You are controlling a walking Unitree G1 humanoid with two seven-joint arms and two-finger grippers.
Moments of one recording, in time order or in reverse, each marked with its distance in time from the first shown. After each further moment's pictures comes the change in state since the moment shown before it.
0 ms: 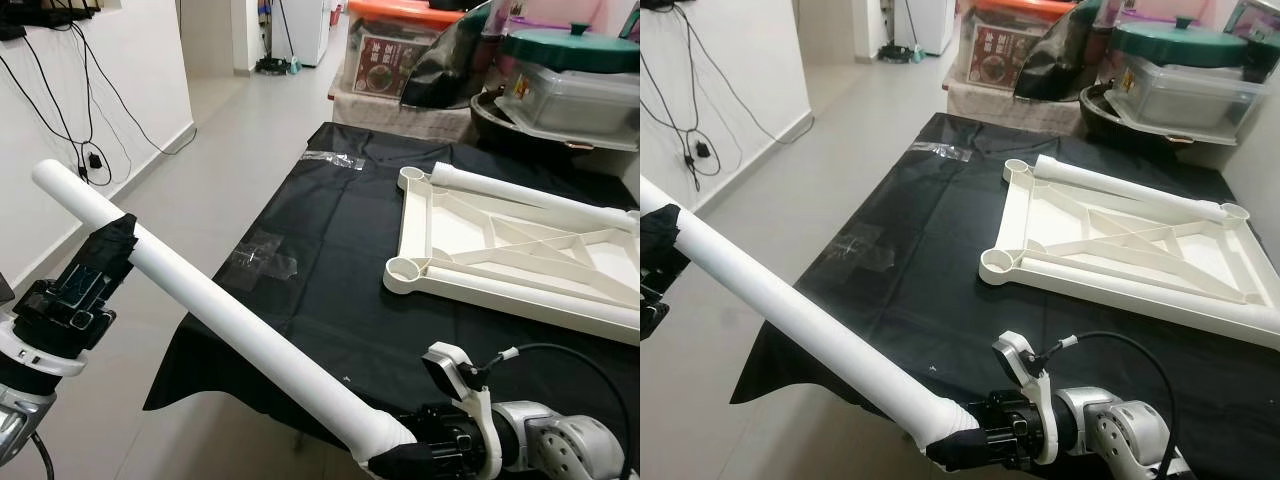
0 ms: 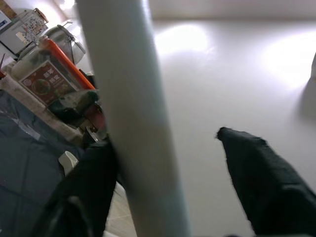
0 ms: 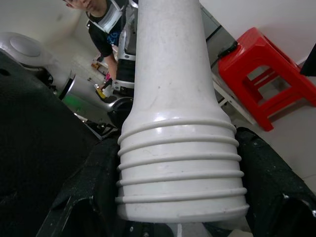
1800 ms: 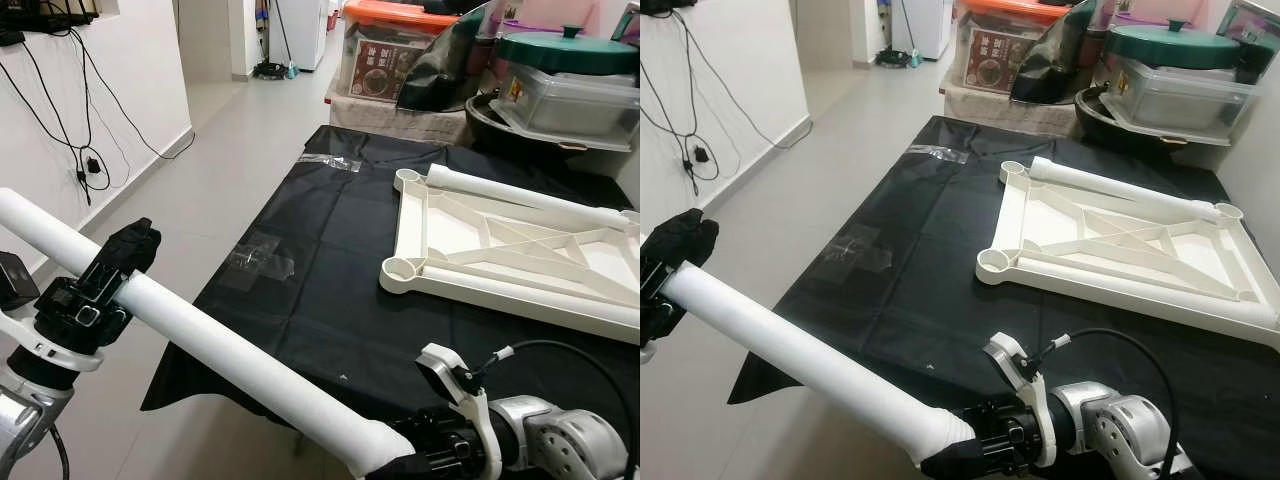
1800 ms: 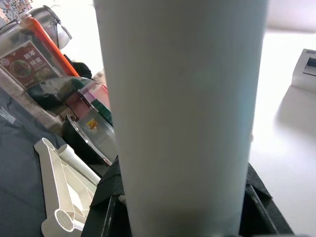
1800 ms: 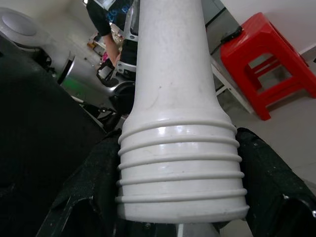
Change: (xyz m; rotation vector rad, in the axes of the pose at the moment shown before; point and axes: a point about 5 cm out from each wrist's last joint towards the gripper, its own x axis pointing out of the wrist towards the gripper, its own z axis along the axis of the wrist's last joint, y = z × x) left arm 0.006 0.004 -0.007 -0.100 0.031 -0.051; right arm 0.010 0.006 0.003 -0.048 0.068 0.015
